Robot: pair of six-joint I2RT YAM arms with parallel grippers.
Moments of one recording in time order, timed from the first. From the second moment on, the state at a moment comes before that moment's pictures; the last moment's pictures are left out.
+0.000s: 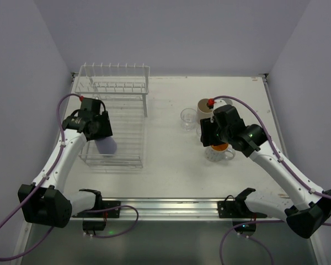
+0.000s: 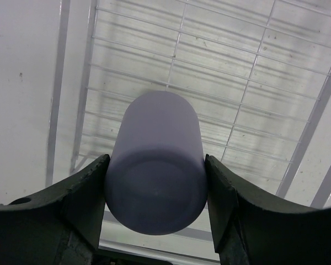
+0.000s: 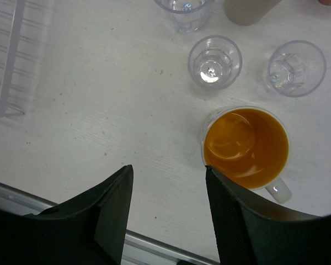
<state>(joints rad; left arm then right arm) -0.14 1.20 1.07 -0.89 -0.19 -0.35 0.61 1.10 1.14 -0.87 0.13 0.31</state>
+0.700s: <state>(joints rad) -0.14 0.90 1.21 -0.71 0.23 -0.44 0.60 1.20 1.18 -0.64 -0.38 0.38</state>
